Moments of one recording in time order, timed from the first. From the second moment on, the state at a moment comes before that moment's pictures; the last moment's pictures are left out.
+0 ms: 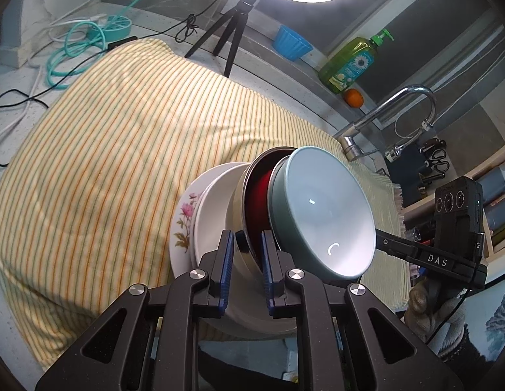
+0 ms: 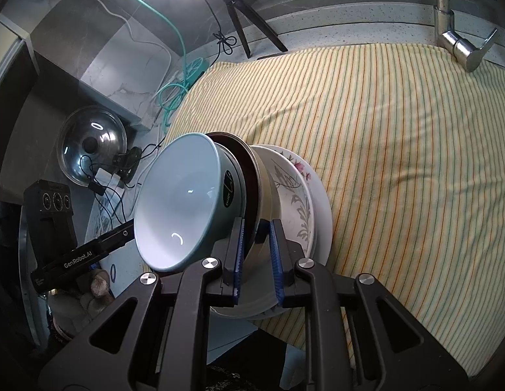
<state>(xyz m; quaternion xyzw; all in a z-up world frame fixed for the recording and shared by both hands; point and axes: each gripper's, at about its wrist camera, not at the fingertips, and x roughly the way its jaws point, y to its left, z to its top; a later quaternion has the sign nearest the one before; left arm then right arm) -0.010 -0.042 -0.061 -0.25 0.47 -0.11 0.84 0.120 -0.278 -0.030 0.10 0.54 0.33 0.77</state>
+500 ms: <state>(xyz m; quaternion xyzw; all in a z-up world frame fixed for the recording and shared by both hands) -0.025 -0.047 -0.041 -0.22 0.45 -0.08 0.86 0.107 -0.300 -0.007 0.08 0.50 0.32 0.80</state>
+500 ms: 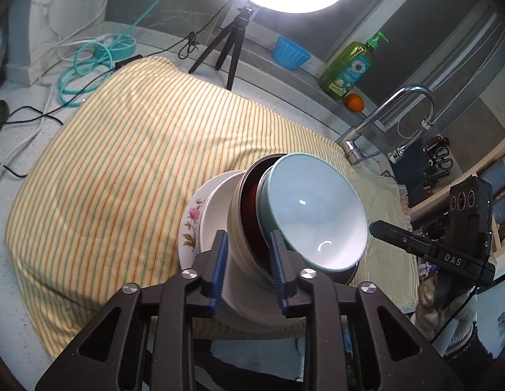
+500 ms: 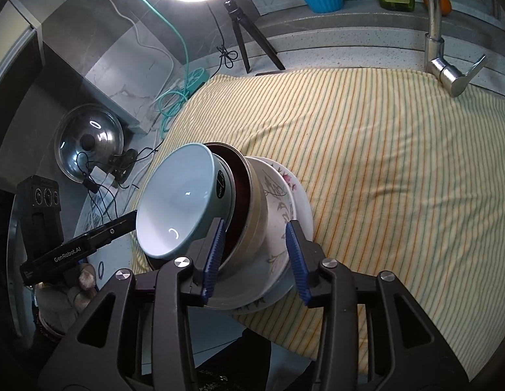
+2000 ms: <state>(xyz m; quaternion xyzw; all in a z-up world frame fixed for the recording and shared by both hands) -0.048 -0.094 0.019 -0.10 0.41 -0.03 0.91 0.051 -0.300 0.070 0.00 0.40 0.31 0.86</state>
